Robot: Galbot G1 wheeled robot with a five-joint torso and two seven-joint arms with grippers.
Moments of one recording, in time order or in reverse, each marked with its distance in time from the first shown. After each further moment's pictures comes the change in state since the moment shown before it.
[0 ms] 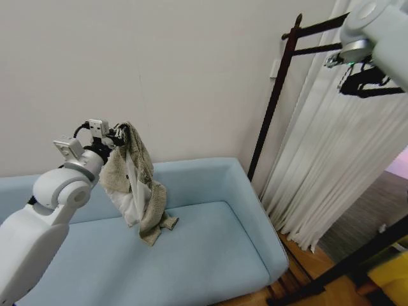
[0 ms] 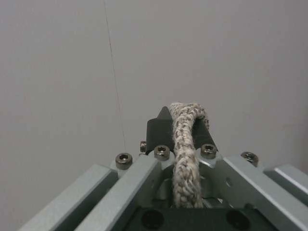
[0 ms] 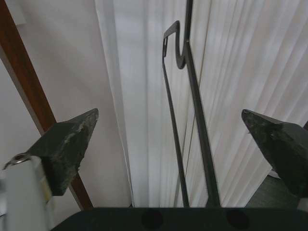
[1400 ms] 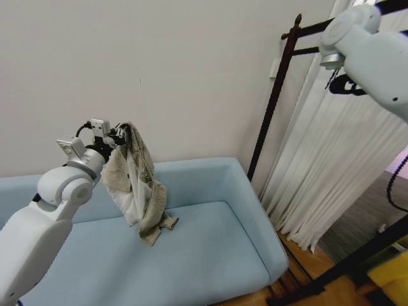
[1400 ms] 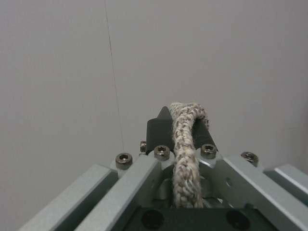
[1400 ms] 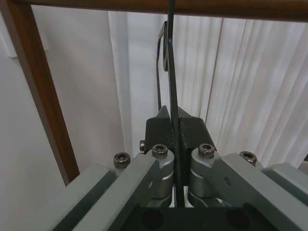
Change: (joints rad) left arm -0.023 -0.026 0.009 0.043 0.011 -0.015 0.033; right arm -0.056 0.058 0.059 0.012 -0.145 0.064 -0.004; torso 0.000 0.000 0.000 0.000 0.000
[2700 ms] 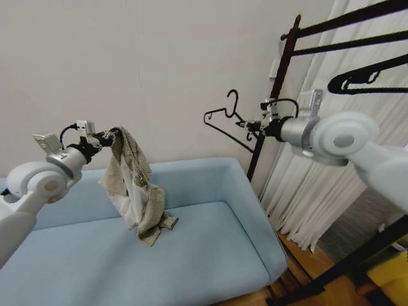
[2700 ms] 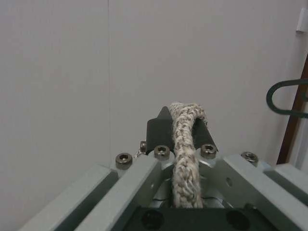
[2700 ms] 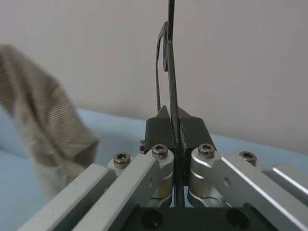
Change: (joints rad) left arm 0.042 0.307 -0.004 0.135 -0.449 -0.099 0.150; right arm -0.894 -0.448 0.615 1.141 -0.017 0.120 -0.842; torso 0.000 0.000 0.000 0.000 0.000
